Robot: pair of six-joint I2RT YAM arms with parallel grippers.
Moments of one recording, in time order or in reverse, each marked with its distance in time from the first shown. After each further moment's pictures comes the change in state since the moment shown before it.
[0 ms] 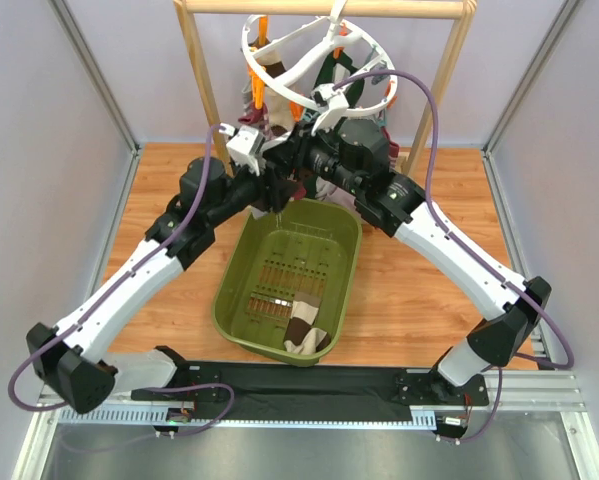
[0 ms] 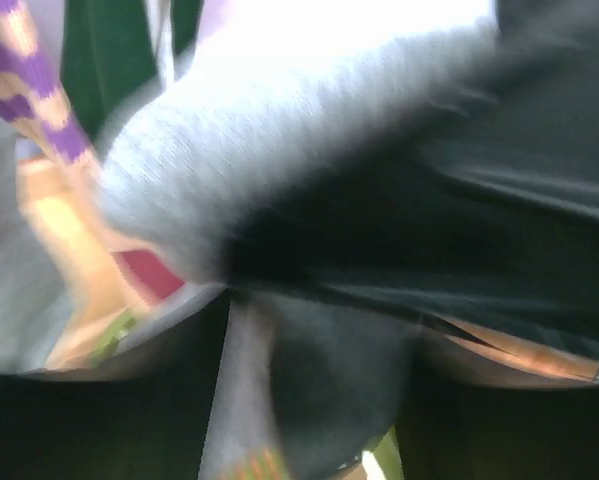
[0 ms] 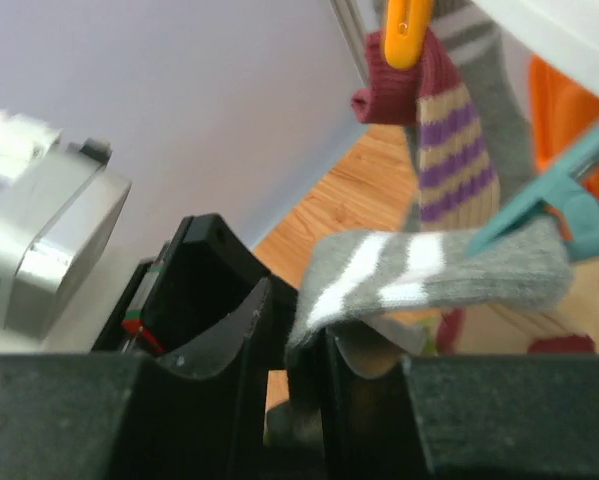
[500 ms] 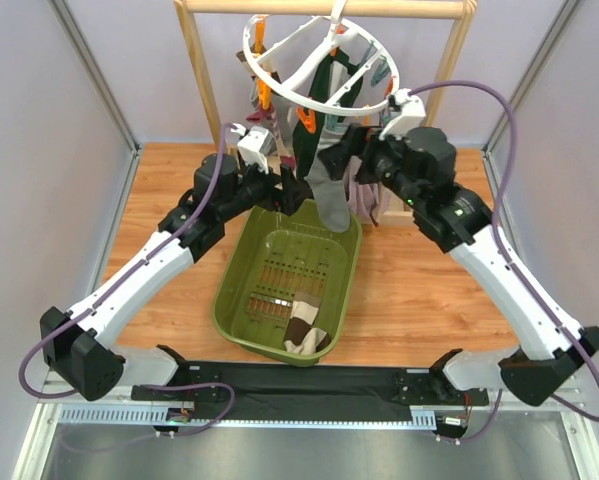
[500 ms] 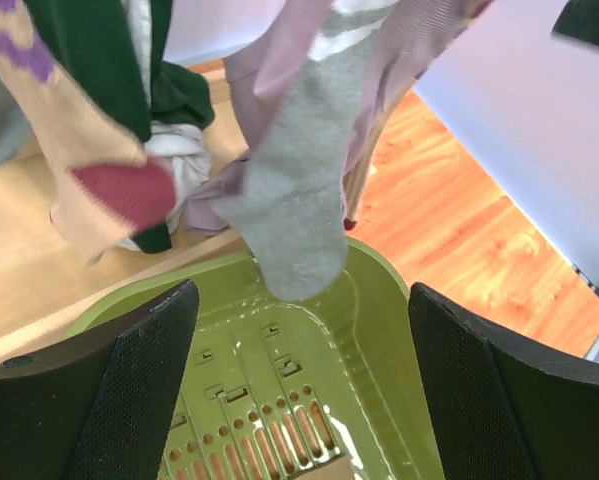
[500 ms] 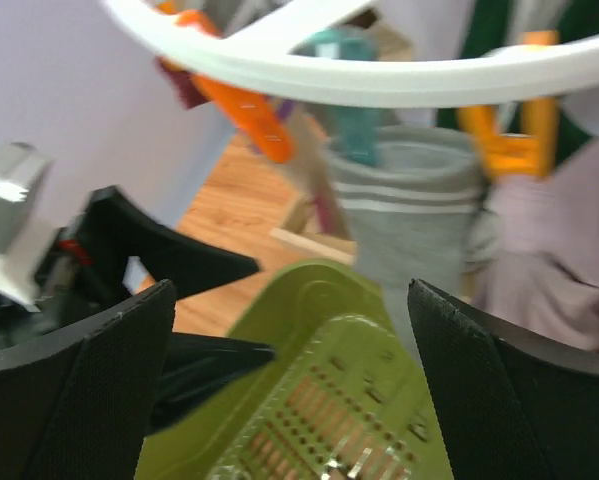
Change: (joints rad) left arm 0.001 0.111 0.045 -0.008 0.001 -0.043; right arm -0.142 -0.255 -0.153 -0.194 0.157 -0.012
